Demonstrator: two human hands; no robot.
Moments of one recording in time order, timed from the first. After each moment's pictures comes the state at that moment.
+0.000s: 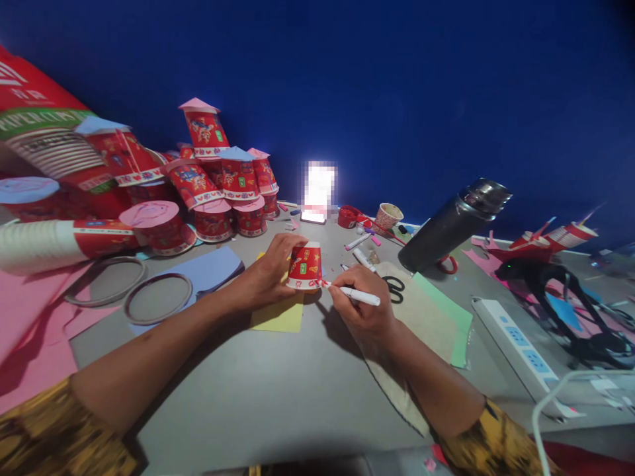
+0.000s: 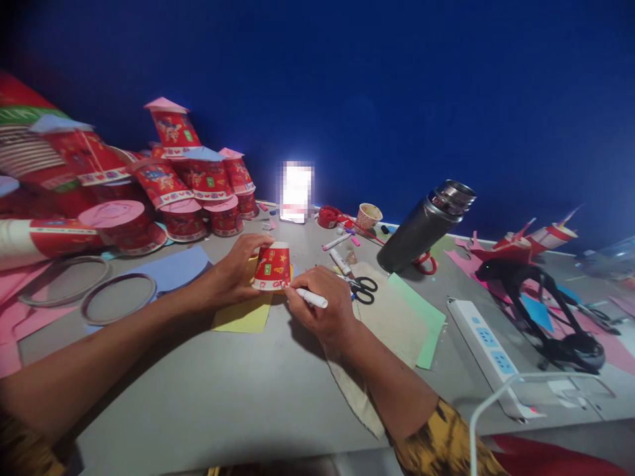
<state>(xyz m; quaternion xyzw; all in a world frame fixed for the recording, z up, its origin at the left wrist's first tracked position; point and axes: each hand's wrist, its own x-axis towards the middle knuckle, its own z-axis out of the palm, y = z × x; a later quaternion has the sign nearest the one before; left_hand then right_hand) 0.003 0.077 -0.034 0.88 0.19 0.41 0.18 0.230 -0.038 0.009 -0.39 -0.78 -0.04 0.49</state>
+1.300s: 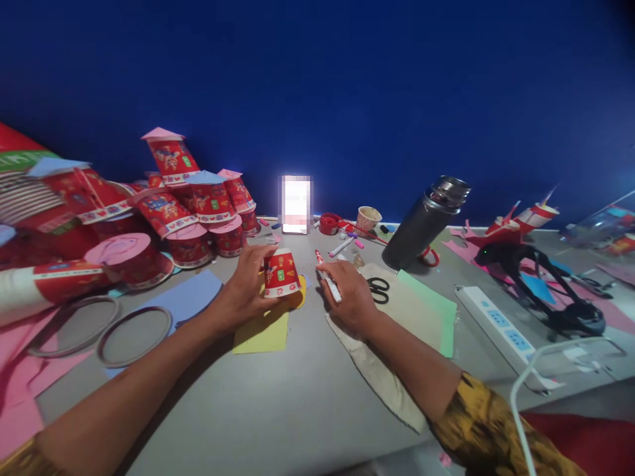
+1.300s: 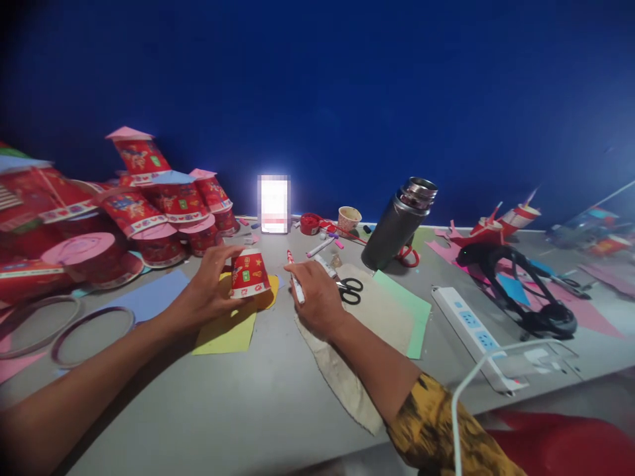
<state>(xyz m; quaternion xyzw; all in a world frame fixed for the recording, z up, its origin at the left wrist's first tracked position) -0.006 0.078 -0.023 0.86 0.28 0.39 0.16 0.256 -0.010 -0.028 -0.52 -0.77 -0.03 0.37</state>
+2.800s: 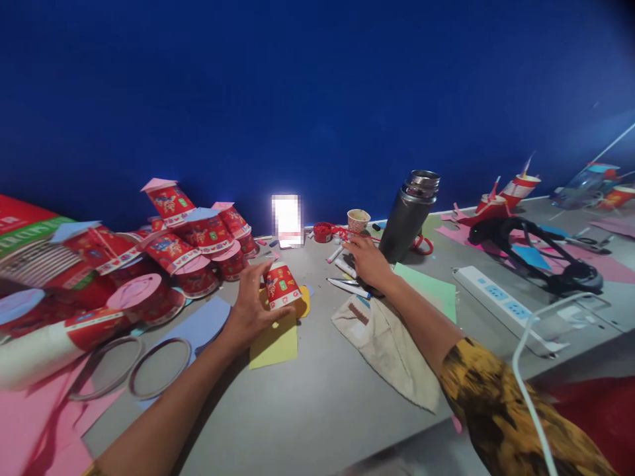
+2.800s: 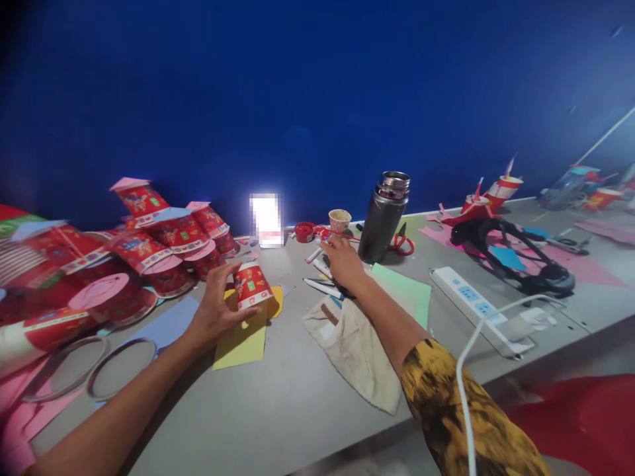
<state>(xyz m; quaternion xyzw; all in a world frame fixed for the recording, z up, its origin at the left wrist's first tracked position) -0.011 0.081 -0.027 0.83 0.33 0.39 0.20 0.328 0.039 -0.010 -0.69 -0.70 -0.06 0.17</state>
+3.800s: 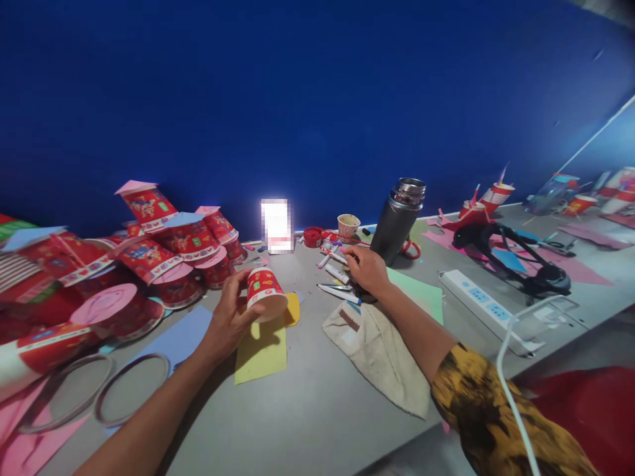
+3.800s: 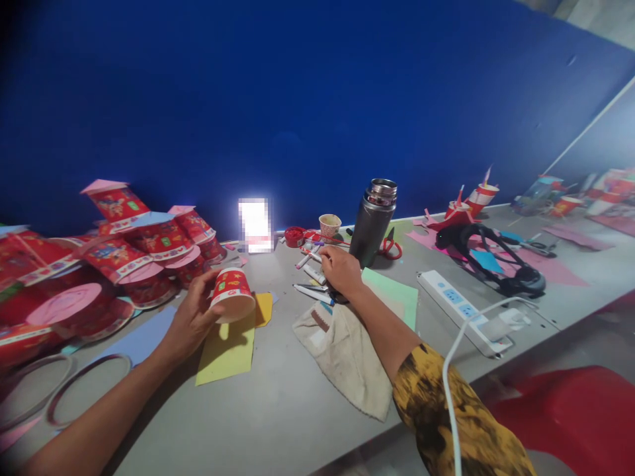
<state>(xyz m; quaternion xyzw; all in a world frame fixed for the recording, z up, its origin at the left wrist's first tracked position) -0.015 0.086 -0.027 0.74 0.36 0.43 0.36 0.336 0.029 -0.018 -0.71 -0.61 -0.06 0.34</state>
